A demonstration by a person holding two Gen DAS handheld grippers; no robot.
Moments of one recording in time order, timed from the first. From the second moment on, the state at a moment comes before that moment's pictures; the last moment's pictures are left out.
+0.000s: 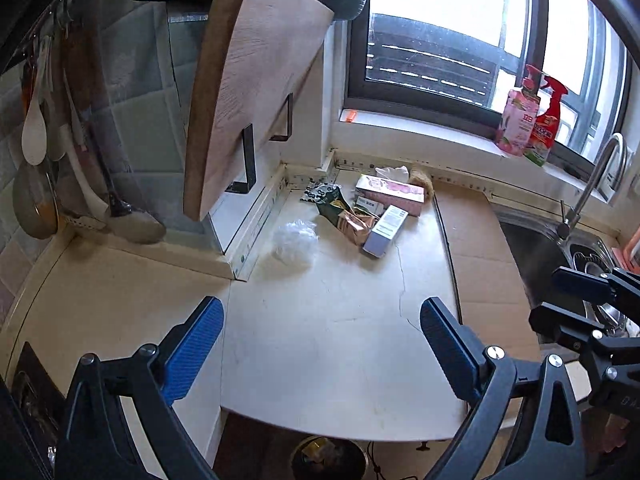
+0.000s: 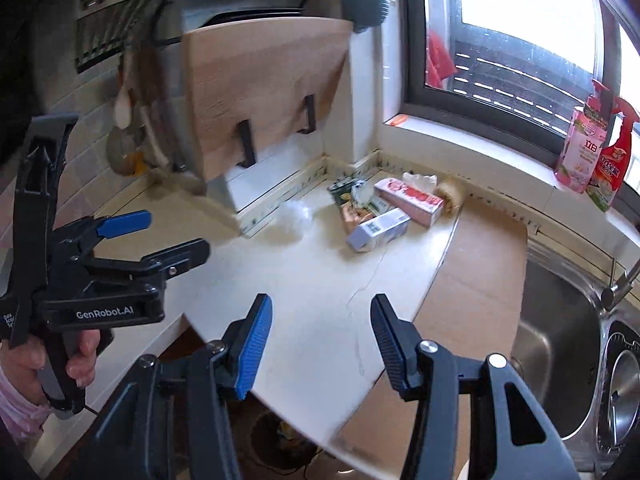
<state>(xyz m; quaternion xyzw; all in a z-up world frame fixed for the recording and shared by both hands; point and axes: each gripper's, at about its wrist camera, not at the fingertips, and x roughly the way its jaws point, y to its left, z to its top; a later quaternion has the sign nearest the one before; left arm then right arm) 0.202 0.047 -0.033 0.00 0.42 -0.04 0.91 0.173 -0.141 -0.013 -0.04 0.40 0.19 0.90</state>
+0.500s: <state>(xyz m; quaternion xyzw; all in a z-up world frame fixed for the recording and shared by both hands) 0.331 0.035 -0.135 0.05 0.44 0.03 0.90 0.350 -0.173 -0.107 0.09 0.49 0.12 0.86</state>
